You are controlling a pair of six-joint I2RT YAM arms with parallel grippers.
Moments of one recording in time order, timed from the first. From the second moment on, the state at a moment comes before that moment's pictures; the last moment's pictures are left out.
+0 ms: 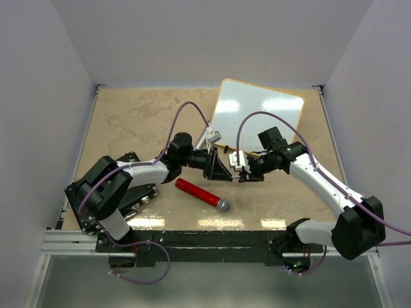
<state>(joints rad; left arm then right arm) -0.71 1.66 0.79 0.67 0.95 -0.61 0.45 1.26 0.95 -0.85 -0.73 -1.11</state>
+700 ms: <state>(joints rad) -0.71 1.43 0.65 0.61 0.86 -0.48 0.44 1.14 0.94 -0.81 -0.75 -1.00</state>
